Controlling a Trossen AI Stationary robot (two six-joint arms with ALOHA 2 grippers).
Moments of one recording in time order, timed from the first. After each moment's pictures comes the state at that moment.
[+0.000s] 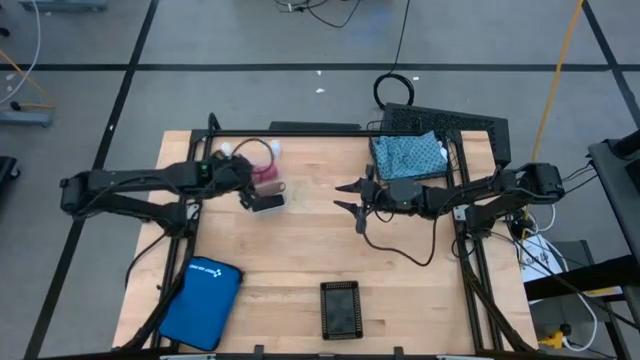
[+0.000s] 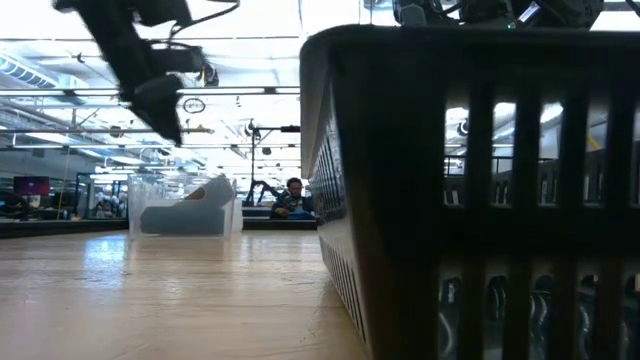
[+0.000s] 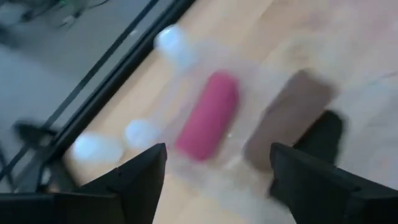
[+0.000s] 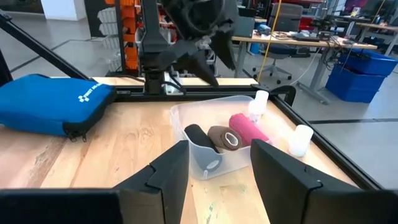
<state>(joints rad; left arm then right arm) 0.20 1.03 0.78 -0.80 -0.51 -0.32 -0.02 1.40 0.64 0.64 0.16 -0.04</state>
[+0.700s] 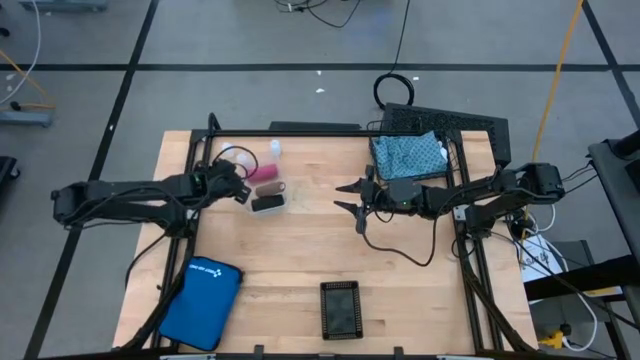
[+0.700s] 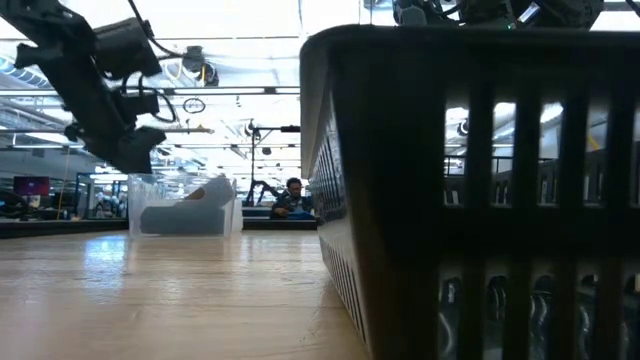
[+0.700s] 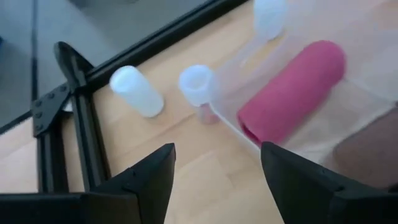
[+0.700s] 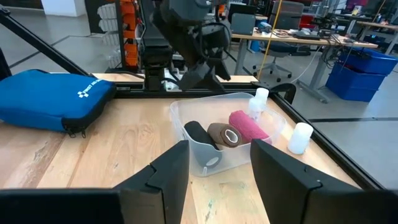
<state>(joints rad) 0.28 0.90 0.45 -0.60 -0.68 -0.53 -0.02 1.40 0.64 0.63 0.16 -0.05</state>
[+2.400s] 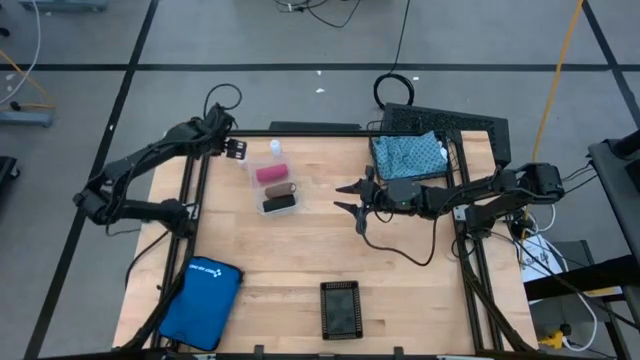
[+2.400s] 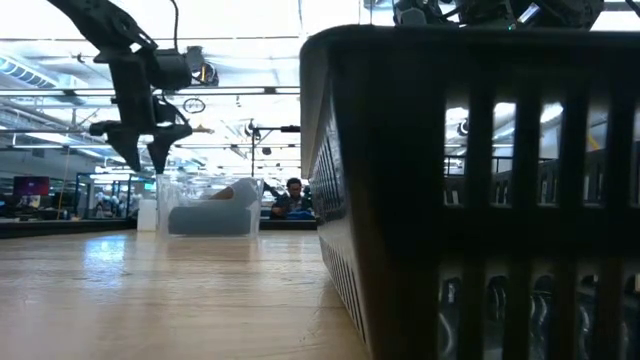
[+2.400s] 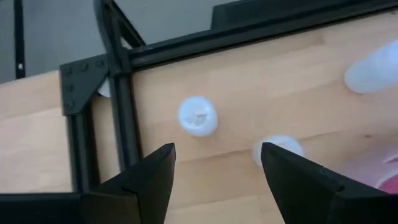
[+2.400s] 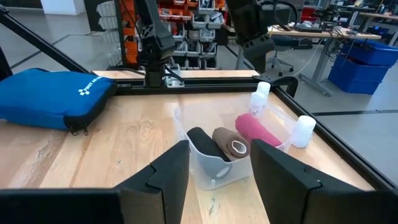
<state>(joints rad) 0.94 1.21 0.84 -0.73 -0.28 -0.33 -0.02 1.40 0.64 0.61 0.15 -0.02</state>
